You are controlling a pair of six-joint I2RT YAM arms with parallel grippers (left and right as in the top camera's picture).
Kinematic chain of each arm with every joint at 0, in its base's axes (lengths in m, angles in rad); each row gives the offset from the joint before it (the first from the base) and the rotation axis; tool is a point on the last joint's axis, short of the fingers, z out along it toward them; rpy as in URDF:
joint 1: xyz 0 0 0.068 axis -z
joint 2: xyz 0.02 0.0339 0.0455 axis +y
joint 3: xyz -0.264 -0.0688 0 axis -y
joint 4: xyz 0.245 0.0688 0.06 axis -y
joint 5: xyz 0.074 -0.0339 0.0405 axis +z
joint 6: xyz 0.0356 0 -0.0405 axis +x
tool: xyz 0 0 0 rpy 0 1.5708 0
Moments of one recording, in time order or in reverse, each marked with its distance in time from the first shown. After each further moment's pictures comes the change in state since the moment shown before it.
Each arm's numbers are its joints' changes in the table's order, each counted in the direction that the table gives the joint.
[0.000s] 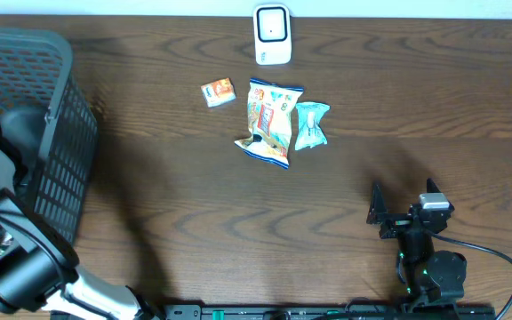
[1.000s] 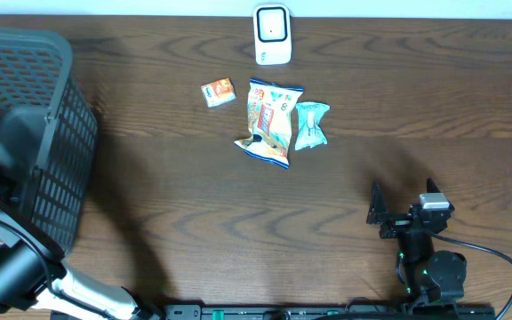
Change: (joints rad) left arm -0.121 0.046 0.009 -0.015 -0.122 -0.006; right arm 0.000 0.000 0.000 0.000 0.000 0.000
